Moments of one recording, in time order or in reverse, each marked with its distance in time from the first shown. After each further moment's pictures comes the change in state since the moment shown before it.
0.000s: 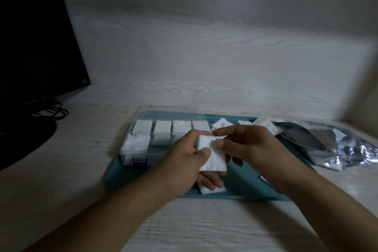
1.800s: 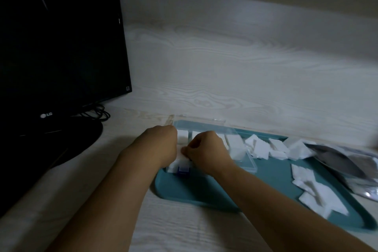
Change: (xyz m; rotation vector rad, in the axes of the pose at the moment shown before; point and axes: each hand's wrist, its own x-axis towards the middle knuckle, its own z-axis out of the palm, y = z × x) left_hand -0.004 0.028 -0.123 1.312 0.371 -0.212; right_hand 0.082 -0.024 0.146 -0.454 0.088 0.118
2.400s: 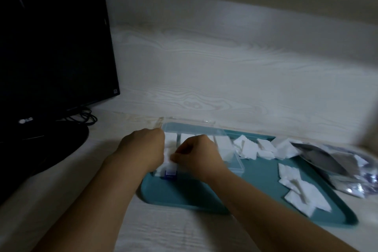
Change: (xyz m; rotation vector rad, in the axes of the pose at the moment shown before) left_hand -0.005 0.004 -0.002 0.085 0.025 -0.014; right_hand -0.006 0.009 -0.006 -0.023 -0.035 -0.040
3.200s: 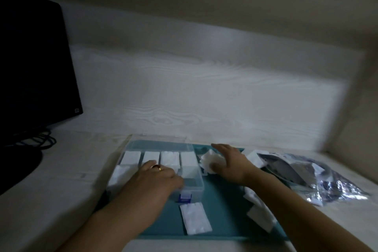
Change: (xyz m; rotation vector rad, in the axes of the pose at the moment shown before) left_hand 0.002 0.055 0.050 0.028 0.166 0.791; right_hand 0.039 0.147 -0.125 -0.416 -0.029 -0.021
